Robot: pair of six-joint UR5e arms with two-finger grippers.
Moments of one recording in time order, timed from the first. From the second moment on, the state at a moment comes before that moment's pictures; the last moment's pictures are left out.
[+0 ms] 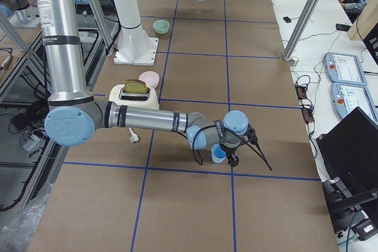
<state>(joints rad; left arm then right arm) -1.15 -1.41 -1.79 -2.09 -2.52 -0.64 1.38 -1.47 1.36 -1.20 2.39 -0.09</state>
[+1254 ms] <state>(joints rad) -0.96 -1.86 -1.87 -1.79 -2.43 -1.18 1.34 -1.47 1.32 -1.19 2.38 -0.09</state>
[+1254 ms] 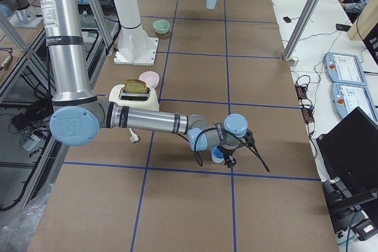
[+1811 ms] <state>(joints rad) -0.87 -2.05 -1.85 -1.64 -2.34 -1.28 1.34 -1.47 1.31 -1.16 2.38 -0.09</state>
